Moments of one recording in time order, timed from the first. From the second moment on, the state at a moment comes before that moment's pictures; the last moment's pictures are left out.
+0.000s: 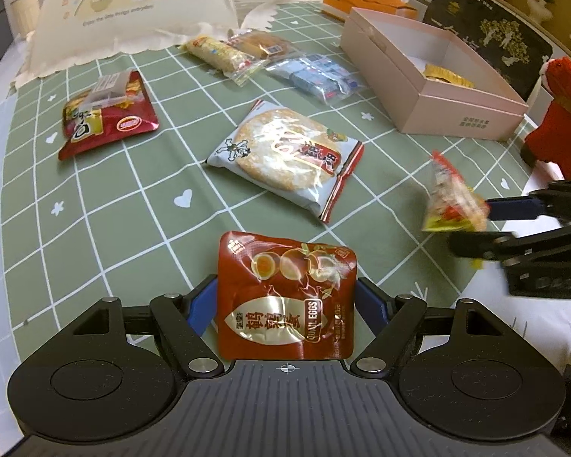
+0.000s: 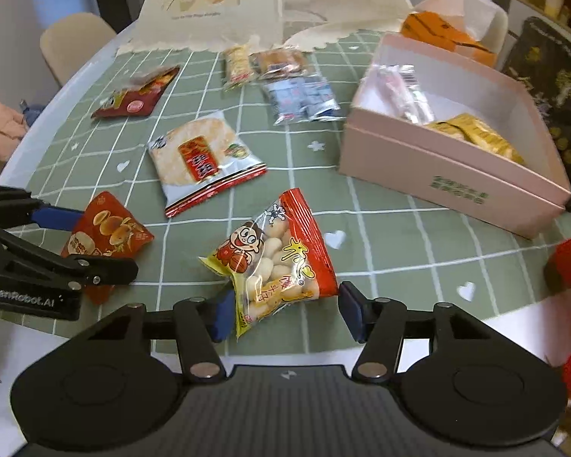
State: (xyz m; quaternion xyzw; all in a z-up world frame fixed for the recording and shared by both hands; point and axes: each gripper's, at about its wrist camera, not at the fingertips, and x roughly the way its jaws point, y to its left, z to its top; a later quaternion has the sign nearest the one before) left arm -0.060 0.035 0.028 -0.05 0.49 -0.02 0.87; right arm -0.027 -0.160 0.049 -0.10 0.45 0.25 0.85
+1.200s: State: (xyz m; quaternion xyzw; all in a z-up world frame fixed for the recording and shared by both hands) left arm 0.150 -0.021 0.120 -0.29 0.32 -0.22 0.87; right arm 0.035 -0.259 0.170 -0.02 0.35 0.16 0.92
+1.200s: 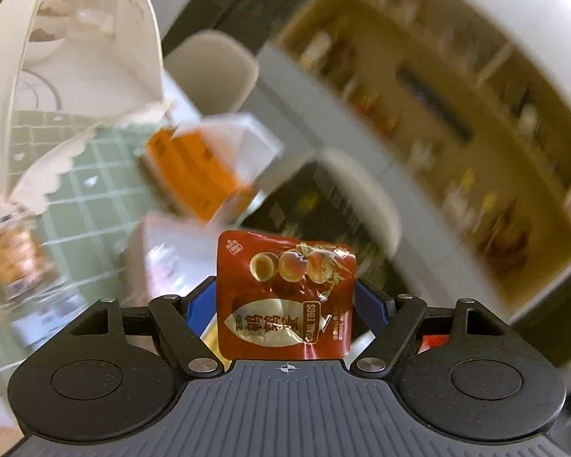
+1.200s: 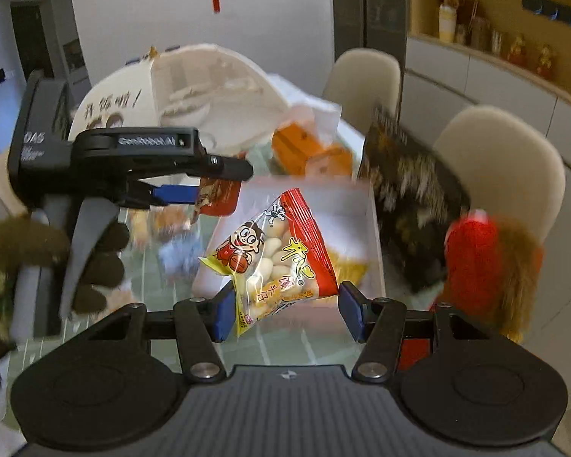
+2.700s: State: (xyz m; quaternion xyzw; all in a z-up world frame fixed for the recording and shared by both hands) left arm 0.006 0.045 0.029 -0.03 0.42 0.01 0.91; right arm 0.057 -0.132 0.092 -0.09 0.40 0.23 0.88
